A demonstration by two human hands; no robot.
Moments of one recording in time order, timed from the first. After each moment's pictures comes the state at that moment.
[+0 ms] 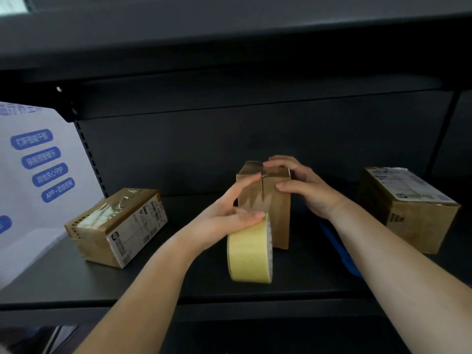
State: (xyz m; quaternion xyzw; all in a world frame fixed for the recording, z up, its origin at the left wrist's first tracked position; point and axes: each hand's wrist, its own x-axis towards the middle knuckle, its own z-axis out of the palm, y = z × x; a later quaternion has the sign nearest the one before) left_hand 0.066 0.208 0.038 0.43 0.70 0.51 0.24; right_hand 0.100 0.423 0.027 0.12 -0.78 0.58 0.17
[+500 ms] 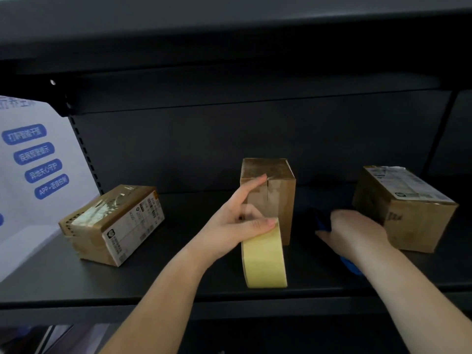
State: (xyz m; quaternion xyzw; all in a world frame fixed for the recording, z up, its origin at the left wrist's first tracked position) left_hand 0.079 0.219 0.025 0.43 0.68 0.56 0.21; right_hand 0.165 0.419 0.000 -0.35 -0.94 0.06 0.00
